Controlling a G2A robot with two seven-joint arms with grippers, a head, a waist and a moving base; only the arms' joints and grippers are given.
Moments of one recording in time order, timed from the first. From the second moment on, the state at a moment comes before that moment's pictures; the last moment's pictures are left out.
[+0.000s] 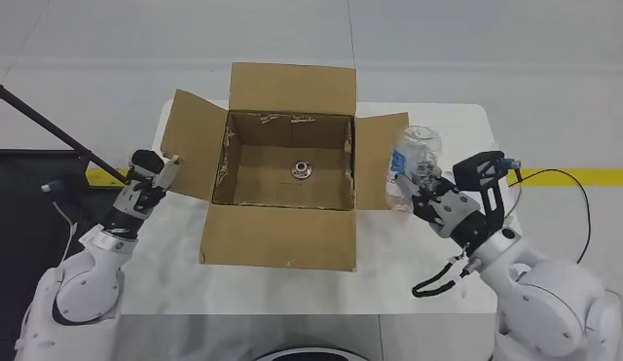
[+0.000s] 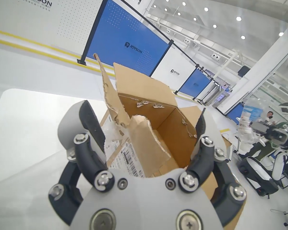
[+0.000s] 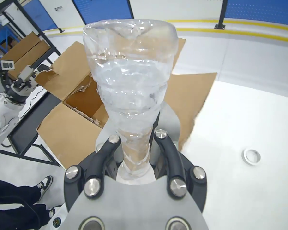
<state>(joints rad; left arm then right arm) 1.60 -1.19 -1.84 -1.85 0.41 -0.55 -0.16 -1.43 -1.40 1.64 -2.34 -0.89 -0.19 0.97</state>
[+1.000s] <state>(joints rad) 1.64 -1.19 -1.89 -1.92 0.19 -0.50 -0.19 -0.92 -1.32 1.61 -1.56 -1.02 -0.03 1.54</state>
